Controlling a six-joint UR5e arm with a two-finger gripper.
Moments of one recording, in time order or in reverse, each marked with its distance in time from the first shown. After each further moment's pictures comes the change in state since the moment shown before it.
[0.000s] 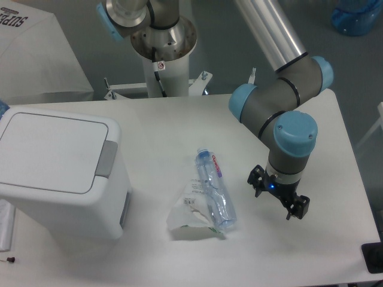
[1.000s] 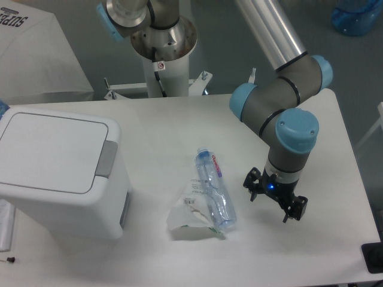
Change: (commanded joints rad) arm 0.009 0.032 -0.025 0.046 -0.221 -0.210
